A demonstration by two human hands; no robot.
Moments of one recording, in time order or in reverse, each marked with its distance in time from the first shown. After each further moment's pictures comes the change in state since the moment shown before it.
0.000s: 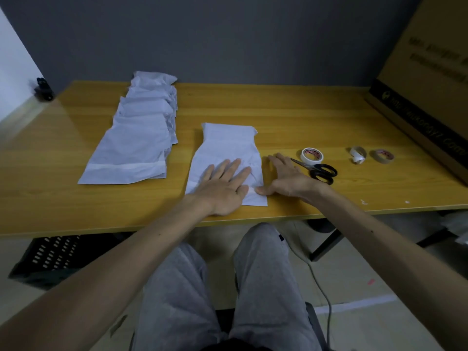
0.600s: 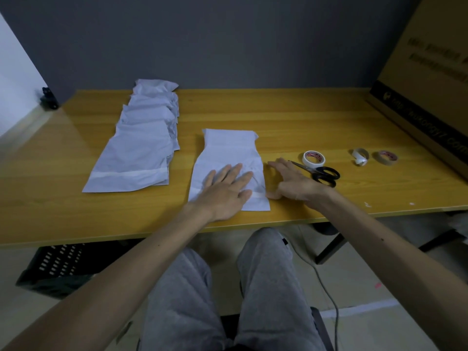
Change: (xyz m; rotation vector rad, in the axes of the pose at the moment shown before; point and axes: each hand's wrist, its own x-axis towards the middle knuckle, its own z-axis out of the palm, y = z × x) left_hand 0.001 -0.001 -0.001 -0.085 0.040 0.030; right_hand -0.011 0.002 -0.008 0.198 -0.040 -0.009
